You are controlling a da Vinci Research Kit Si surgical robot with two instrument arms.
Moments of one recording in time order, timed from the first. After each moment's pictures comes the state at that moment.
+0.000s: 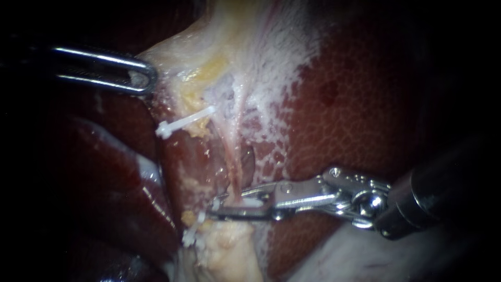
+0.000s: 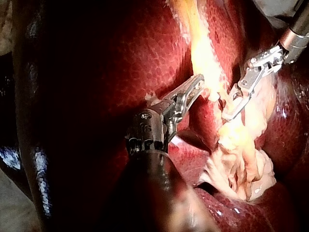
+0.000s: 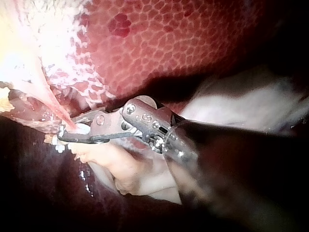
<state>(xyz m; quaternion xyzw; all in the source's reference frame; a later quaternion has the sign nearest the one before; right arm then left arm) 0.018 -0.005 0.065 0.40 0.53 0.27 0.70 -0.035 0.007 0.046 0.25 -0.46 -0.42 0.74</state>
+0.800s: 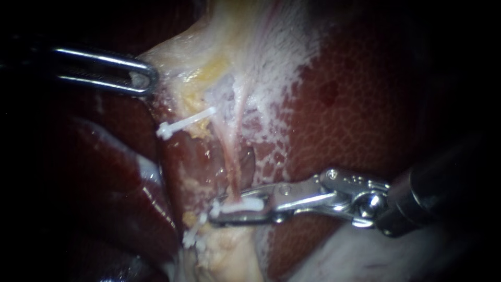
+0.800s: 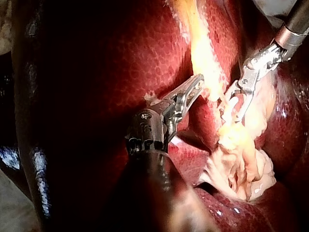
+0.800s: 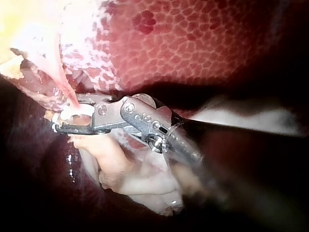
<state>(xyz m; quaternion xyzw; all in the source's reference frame) 0.020 -0.005 0.064 0.34 0.56 0.19 0.73 -0.035 0.007 0.046 0.25 -0.46 -0.42 0.75</state>
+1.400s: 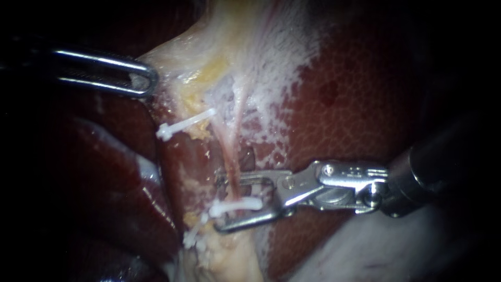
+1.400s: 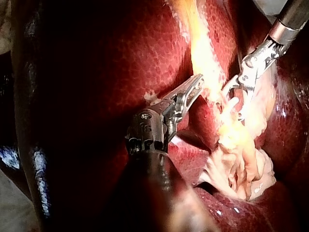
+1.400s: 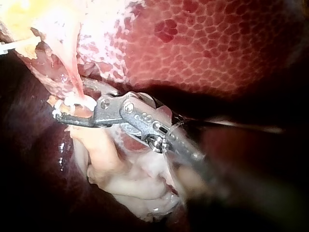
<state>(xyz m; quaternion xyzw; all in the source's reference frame) 0.019 -0.004 0.064 0.30 0.58 0.14 0.74 -0.035 0.007 0.046 0.25 -0.46 -0.42 0.75</state>
